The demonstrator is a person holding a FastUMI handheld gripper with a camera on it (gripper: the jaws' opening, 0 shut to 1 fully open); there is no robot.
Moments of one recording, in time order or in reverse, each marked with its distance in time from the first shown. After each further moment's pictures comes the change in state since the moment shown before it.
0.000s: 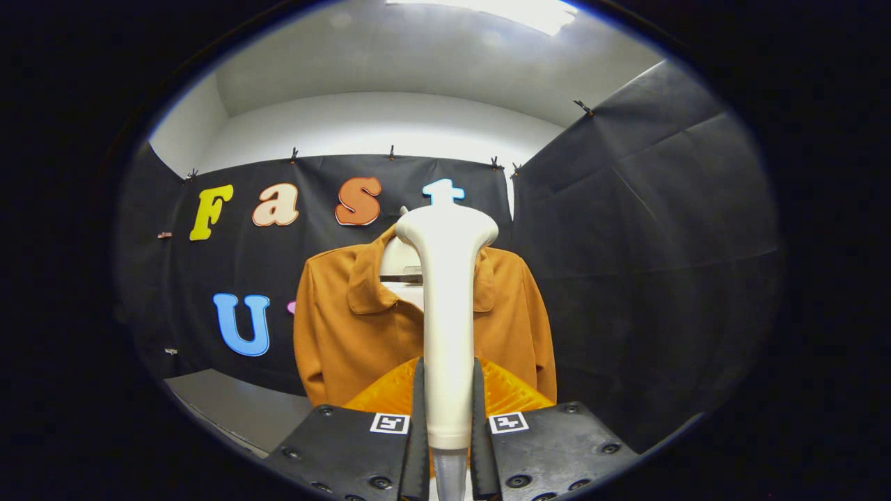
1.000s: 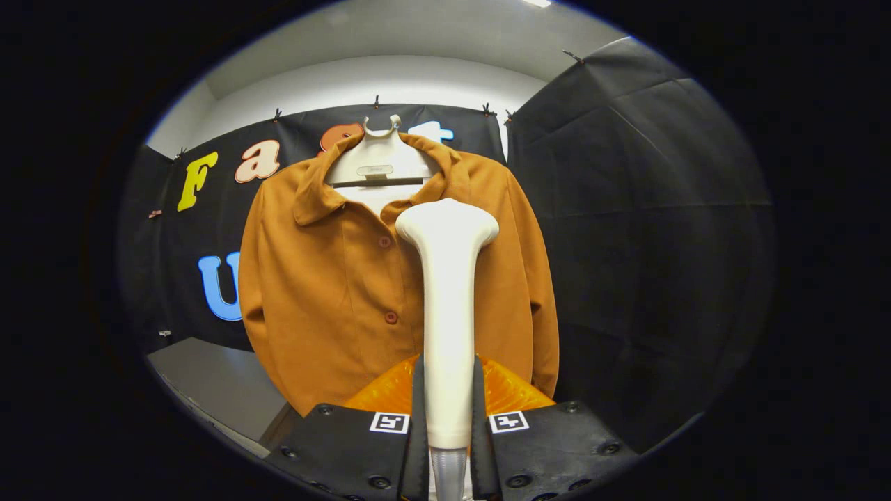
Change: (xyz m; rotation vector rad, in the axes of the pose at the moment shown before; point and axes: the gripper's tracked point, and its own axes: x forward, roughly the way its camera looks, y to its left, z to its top) arm 0.032 -0.042 -0.130 0.022 0.213 0.000
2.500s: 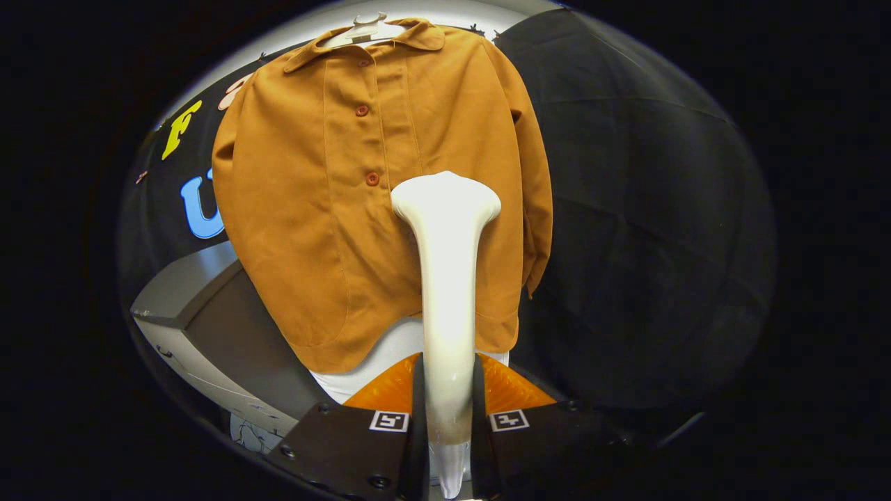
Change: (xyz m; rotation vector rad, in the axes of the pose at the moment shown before) arm -0.050 -0.027 -0.212 -0.003 0.423 -0.070
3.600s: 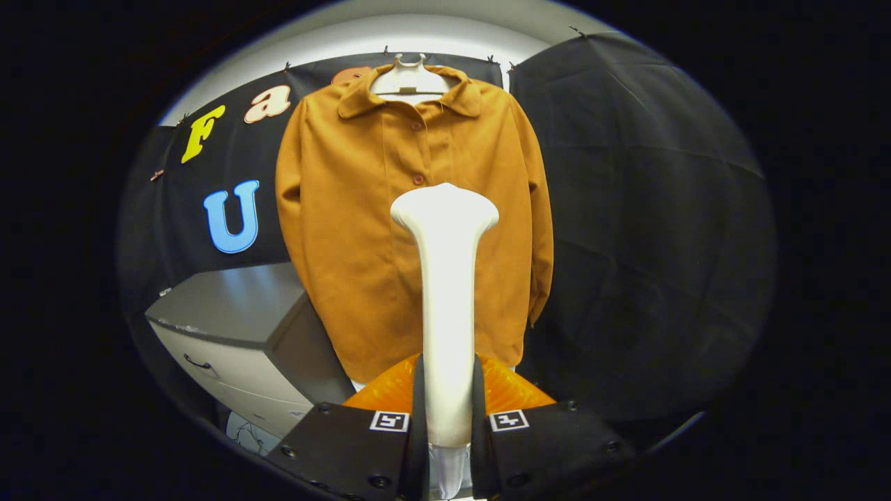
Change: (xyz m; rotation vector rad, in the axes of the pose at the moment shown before) arm -0.104 0.056 0.082 -0.043 -0.193 0.015
